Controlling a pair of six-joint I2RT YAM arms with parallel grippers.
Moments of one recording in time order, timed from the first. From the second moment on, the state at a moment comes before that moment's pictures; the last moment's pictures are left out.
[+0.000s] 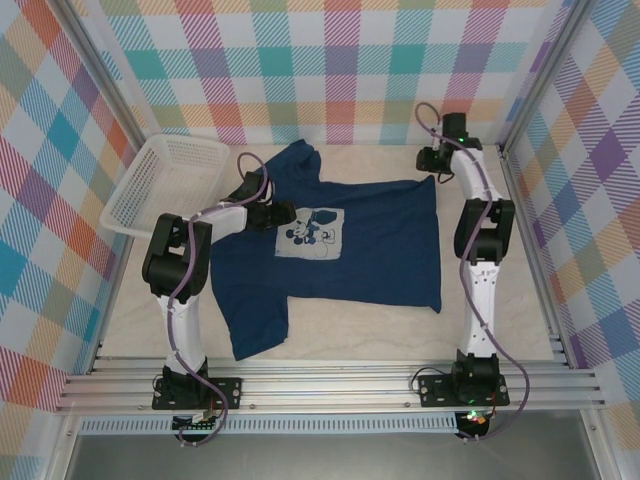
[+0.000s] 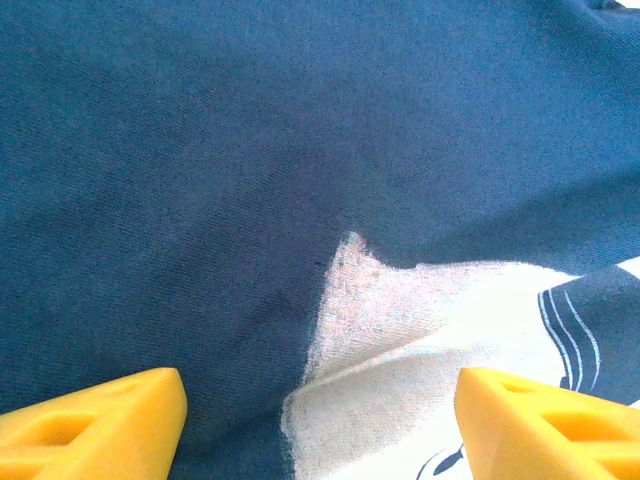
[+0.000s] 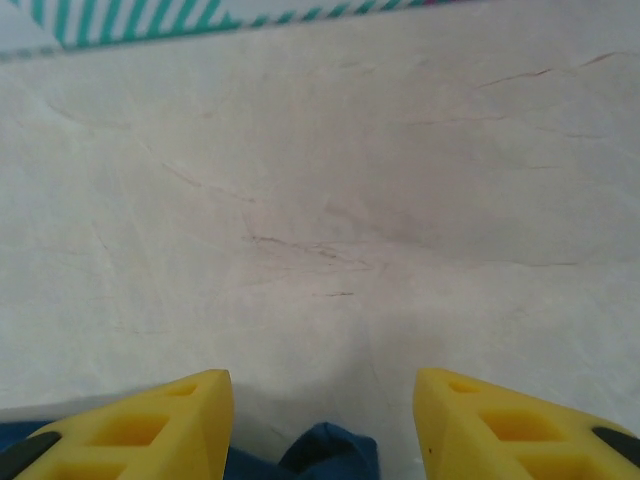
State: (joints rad) left arm -0.28 2.05 1.33 -0.22 0.15 -0.47; right arm 0.00 2.57 2.39 -0.78 -0.06 0.04
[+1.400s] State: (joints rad) left arm -0.28 2.04 1.32 -0.23 0.16 -0.47; right arm -0.05 2.74 2.63 -0.99 0.01 0.12
